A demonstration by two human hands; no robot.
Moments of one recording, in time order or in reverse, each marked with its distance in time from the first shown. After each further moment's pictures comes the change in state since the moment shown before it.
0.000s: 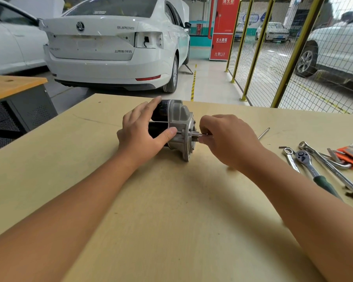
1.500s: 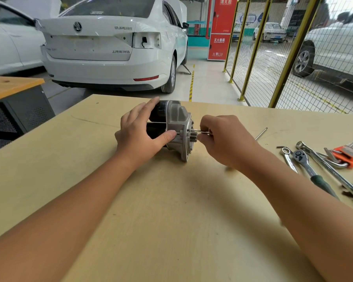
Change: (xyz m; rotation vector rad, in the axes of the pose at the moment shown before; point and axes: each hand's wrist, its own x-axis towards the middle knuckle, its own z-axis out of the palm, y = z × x) left_hand 0.001 0.000 0.000 -0.002 0.010 -0.011; right_hand 0.001 0.002 0.002 0.142 -0.036 0.081
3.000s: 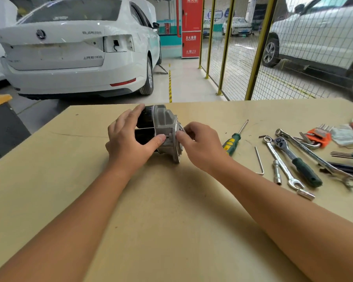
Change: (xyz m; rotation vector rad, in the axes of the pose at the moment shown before) left_hand 0.003 -0.001 0.004 -0.063 0.018 0.021; right_hand -0.004 -0.033 0.031 0.529 0.136 0.444
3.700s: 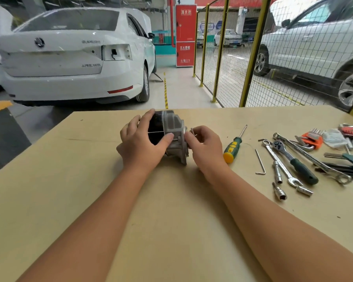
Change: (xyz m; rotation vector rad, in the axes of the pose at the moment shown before) left_hand 0.002 0.005 0.002 0.029 0.001 -0.054; right_hand -0.009 -0.008 0.024 0.324 0.240 0.134
